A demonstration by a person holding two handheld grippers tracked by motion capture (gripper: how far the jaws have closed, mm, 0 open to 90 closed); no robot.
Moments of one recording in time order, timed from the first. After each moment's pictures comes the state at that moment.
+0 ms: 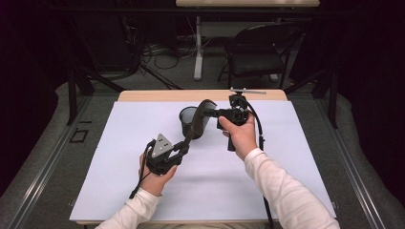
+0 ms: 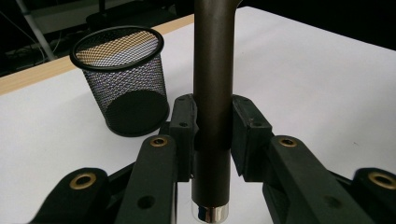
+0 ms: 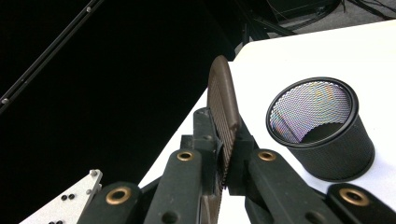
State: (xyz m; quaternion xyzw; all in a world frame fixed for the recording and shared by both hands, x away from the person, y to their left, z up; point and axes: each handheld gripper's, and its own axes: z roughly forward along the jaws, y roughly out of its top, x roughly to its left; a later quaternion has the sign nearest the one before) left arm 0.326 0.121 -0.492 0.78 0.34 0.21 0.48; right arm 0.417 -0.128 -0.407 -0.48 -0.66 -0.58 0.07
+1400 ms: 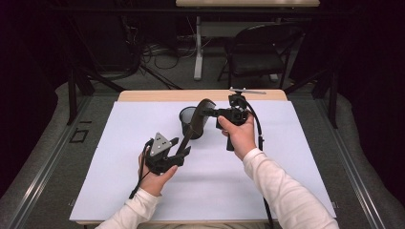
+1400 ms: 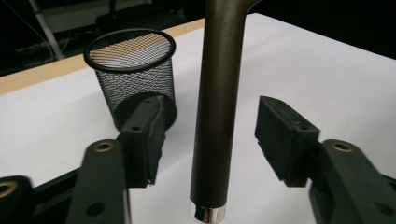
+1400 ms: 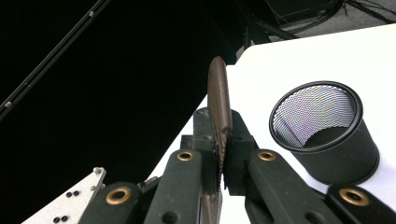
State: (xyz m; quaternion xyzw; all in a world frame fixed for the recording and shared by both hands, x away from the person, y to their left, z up) left arm 0.328 0.123 -0.492 0.76 0.36 0.22 0.49; right arm 0.417 -0.127 -0.407 -0.48 -0.65 -0.59 0.07
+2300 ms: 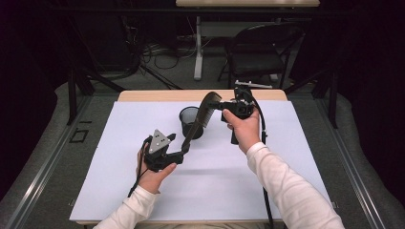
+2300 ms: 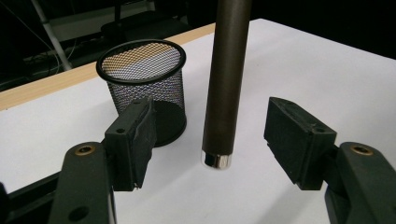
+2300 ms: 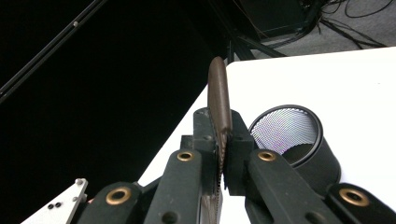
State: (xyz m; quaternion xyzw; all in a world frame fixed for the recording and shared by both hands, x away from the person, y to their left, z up) left arm 0.336 0.128 -0.488 0.76 0.35 0.23 0.49; right arm 0.427 -0.139 -0.393 -0.49 -0.65 -0.59 0.03
